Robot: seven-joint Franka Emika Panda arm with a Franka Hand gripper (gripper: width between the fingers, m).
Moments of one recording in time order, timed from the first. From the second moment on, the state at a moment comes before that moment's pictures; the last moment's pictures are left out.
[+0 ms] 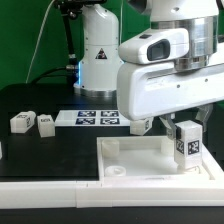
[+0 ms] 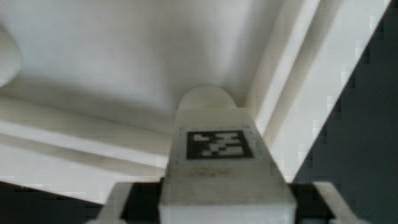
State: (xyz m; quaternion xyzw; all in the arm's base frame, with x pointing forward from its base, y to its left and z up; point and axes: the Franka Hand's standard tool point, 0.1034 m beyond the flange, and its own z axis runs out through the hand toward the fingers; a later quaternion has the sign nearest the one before) arm 0.625 0.109 0.084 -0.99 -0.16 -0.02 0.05
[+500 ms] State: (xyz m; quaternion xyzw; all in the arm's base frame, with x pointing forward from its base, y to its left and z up) arm 0.623 0.115 0.082 -0.99 0.14 0.00 0.07
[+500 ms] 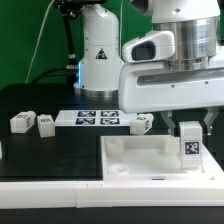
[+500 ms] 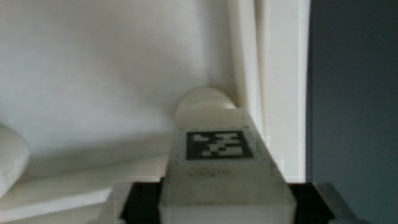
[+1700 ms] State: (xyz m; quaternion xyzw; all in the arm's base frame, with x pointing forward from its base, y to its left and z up) arm 0.623 0.123 0.081 -0.83 0.56 0.03 0.06
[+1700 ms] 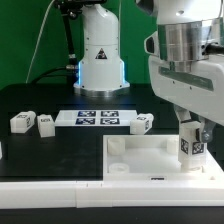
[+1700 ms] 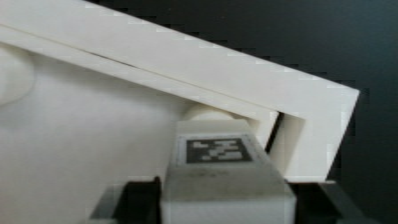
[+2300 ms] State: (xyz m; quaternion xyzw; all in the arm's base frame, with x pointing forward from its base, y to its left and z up) arm 0.621 0.125 0.080 -0.96 0.29 0.01 0.06
